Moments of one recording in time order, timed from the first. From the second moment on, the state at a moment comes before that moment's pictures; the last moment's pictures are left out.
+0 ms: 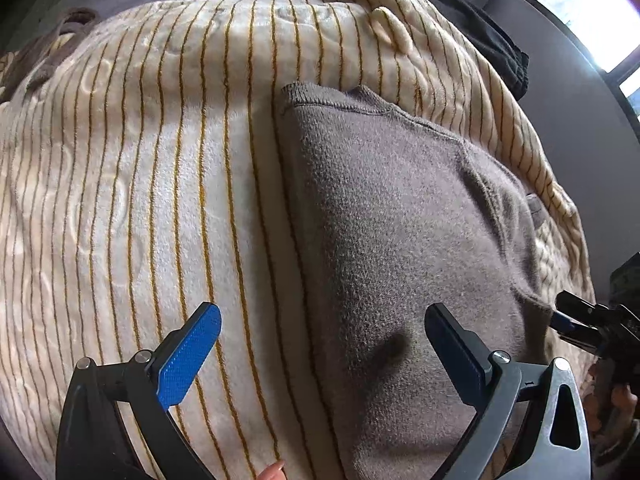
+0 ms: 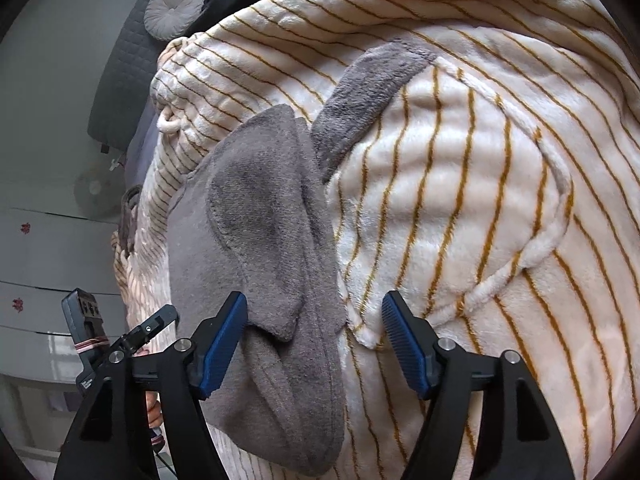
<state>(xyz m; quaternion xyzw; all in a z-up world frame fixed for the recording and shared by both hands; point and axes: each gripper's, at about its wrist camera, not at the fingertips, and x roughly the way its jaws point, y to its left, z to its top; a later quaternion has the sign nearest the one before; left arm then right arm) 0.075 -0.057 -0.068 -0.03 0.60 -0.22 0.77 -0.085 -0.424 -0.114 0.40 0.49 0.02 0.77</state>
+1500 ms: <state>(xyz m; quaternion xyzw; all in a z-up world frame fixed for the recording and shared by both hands) 0.063 0.003 -0.017 -0.15 0.59 -0.35 0.72 -0.026 -0.305 -0.087 0.49 0.50 0.29 0.66</state>
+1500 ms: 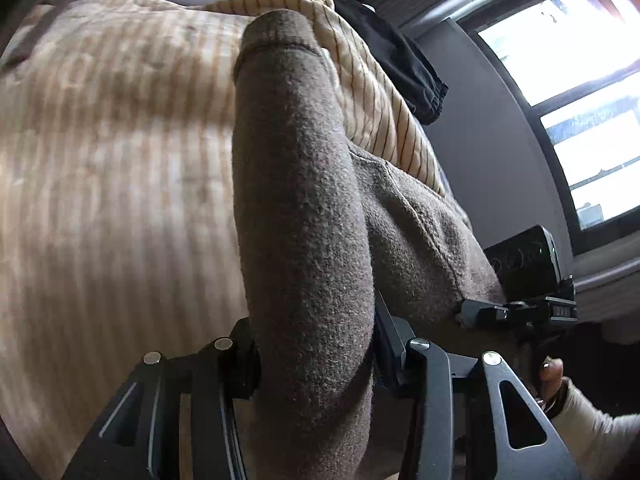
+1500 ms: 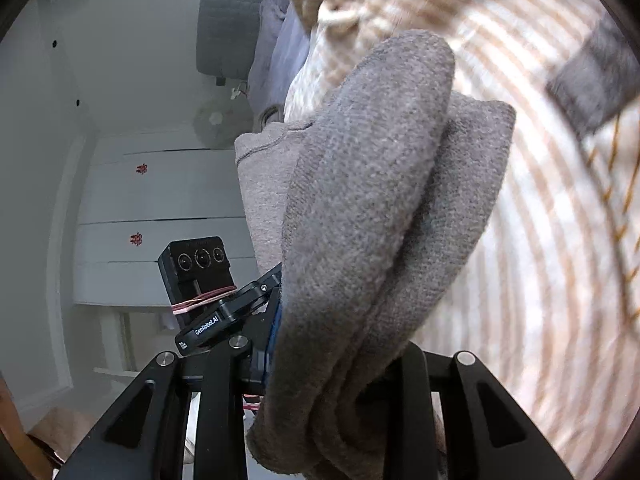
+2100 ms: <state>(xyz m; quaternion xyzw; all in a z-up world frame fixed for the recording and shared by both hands) -0.020 0.149 -0.061 -0.15 0.64 -0.19 0.73 -0.053 -0.166 -0.120 0.34 0.63 0.20 0.67</state>
